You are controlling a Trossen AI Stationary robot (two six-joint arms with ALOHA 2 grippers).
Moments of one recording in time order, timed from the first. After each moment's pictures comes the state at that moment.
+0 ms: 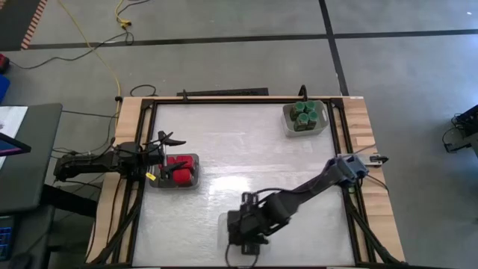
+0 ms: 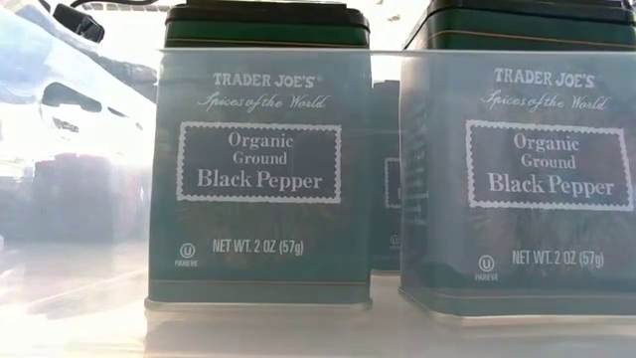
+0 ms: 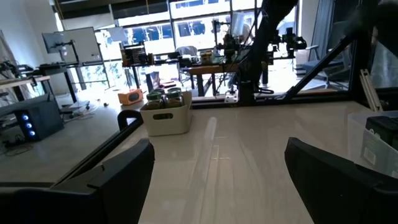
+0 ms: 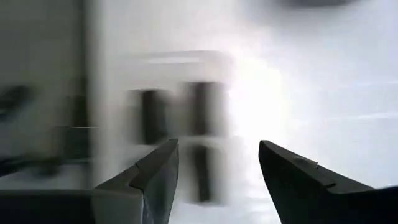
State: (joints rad) left arm 0.05 0.01 0.01 0.05 -0.15 0.12; right arm 0.50 2.23 2.34 -1.22 0.12 0.51
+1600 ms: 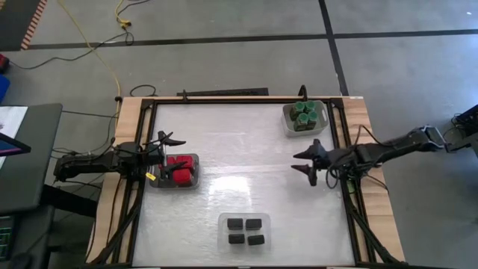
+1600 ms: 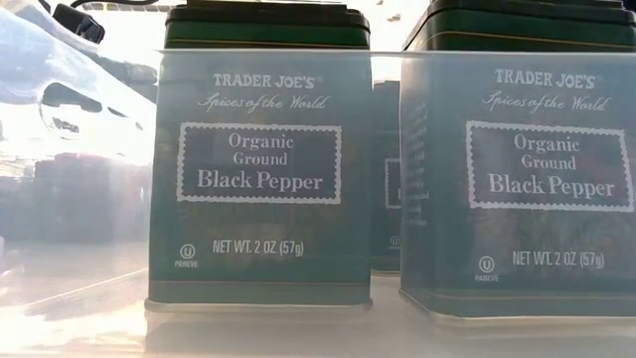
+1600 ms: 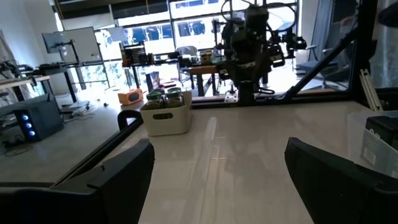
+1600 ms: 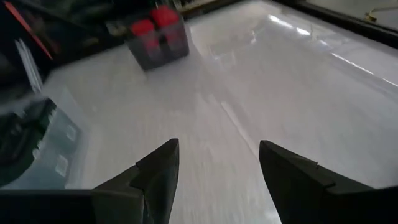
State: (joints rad) left arm 0.05 0.01 0.01 0.05 -0.15 0.12; right arm 0.22 0.55 0.27 -0.16 0.38 0.41
